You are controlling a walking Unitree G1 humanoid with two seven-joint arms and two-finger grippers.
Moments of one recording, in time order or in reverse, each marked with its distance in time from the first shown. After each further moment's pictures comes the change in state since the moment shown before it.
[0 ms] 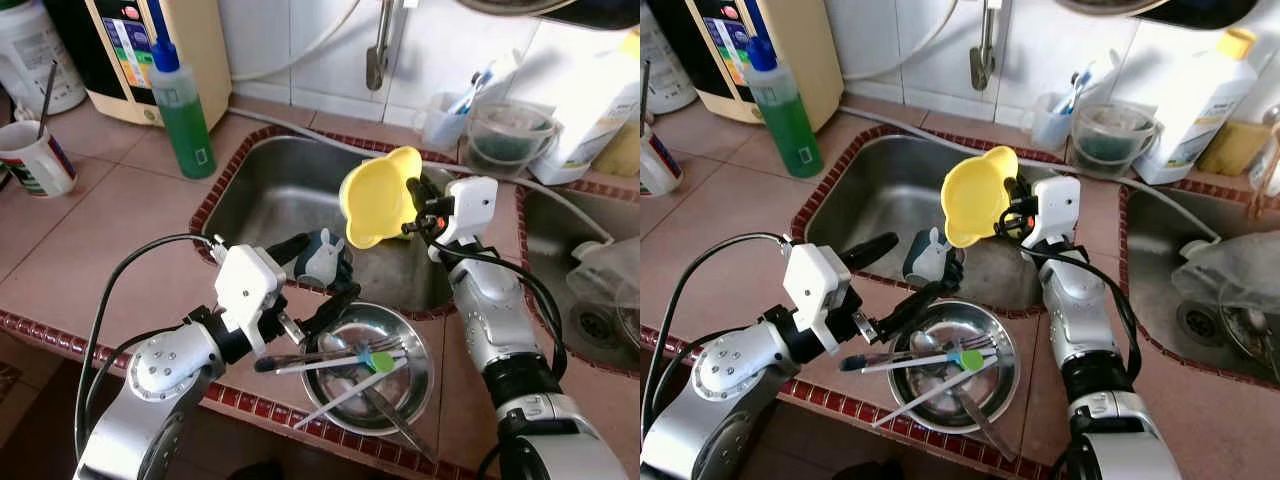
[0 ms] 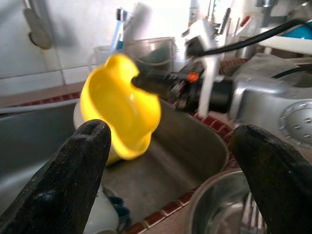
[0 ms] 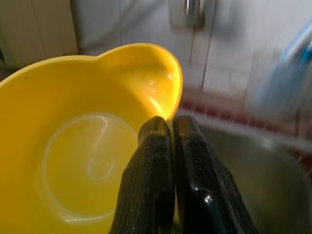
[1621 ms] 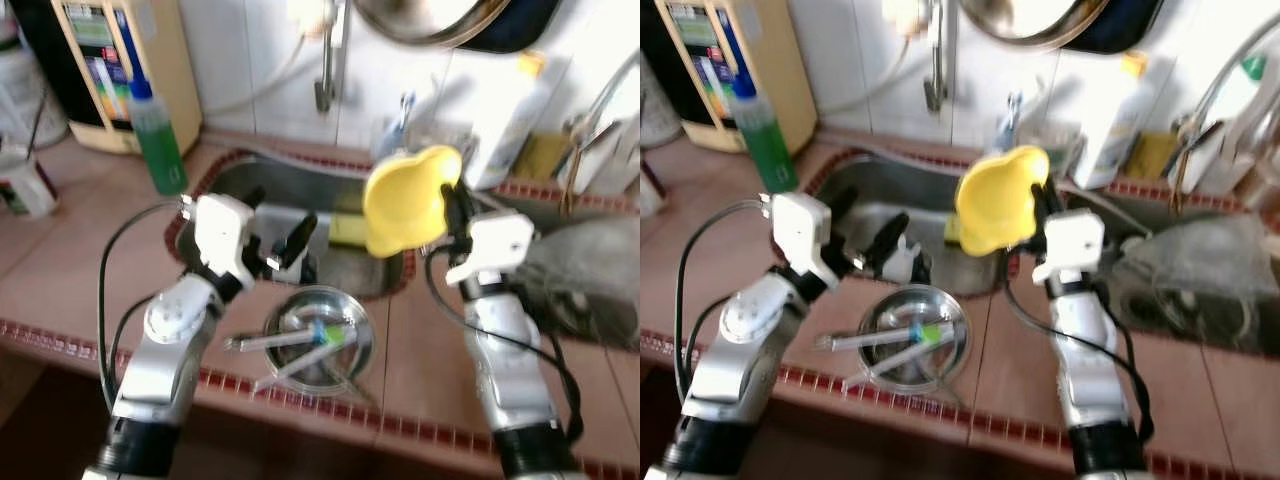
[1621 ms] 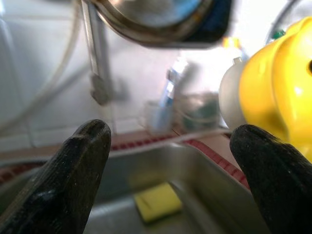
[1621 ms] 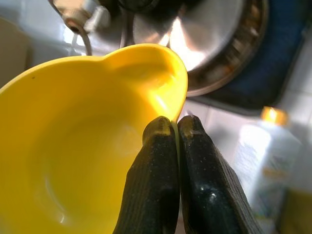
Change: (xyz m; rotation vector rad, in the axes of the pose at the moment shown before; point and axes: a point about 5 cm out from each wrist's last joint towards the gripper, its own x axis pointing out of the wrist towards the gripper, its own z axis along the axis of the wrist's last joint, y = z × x) left arm 0.022 0.071 -0.019 -0.002 -0.076 0.324; right arm -0.051 0.019 0.025 -0.202 -0.284 -0.165
